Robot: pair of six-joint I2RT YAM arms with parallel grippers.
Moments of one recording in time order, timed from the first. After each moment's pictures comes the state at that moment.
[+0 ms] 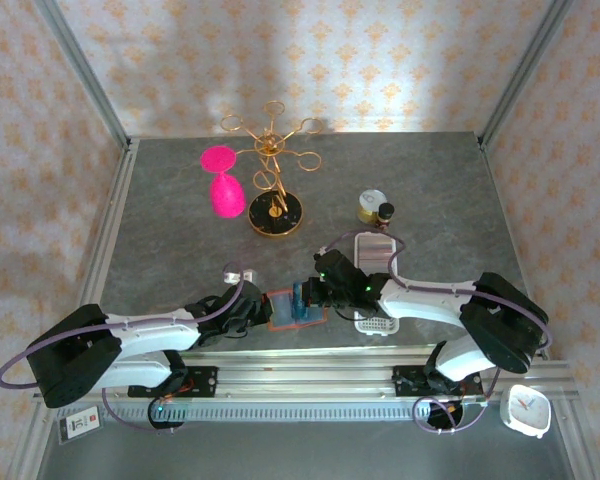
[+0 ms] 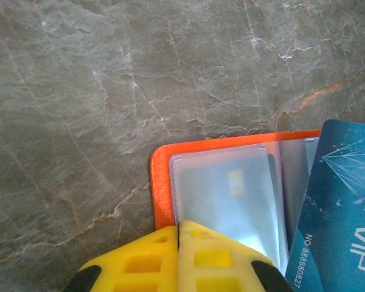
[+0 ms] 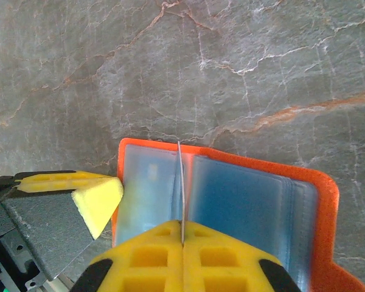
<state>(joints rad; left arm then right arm) -0.84 1.20 0.27 0.10 -0.11 -1.03 0.93 1.44 0.65 -0.03 -0.12 0.87</state>
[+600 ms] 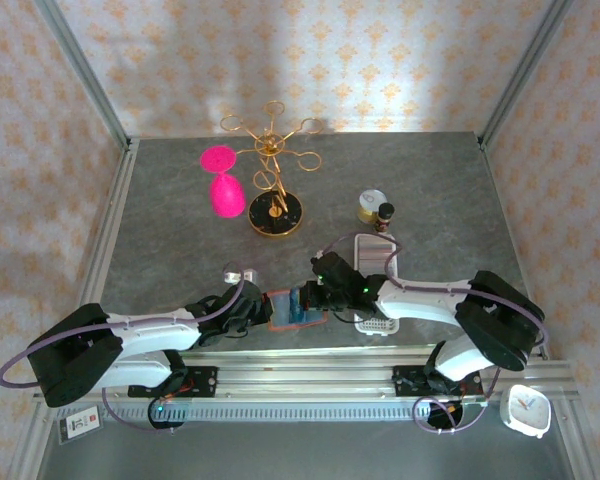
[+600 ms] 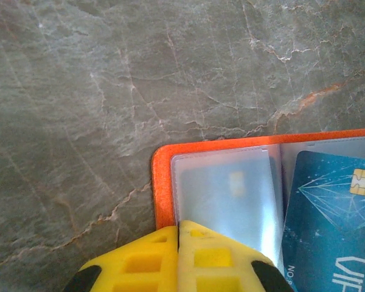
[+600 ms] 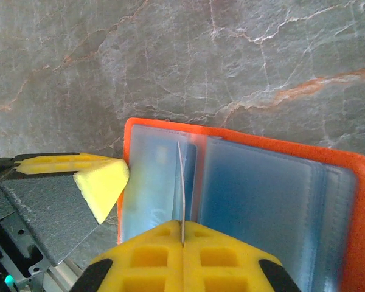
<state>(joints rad) -0.84 1.21 0.27 0.11 -0.11 -1.03 0.95 1.46 0.65 -0.02 -0.17 0.90</state>
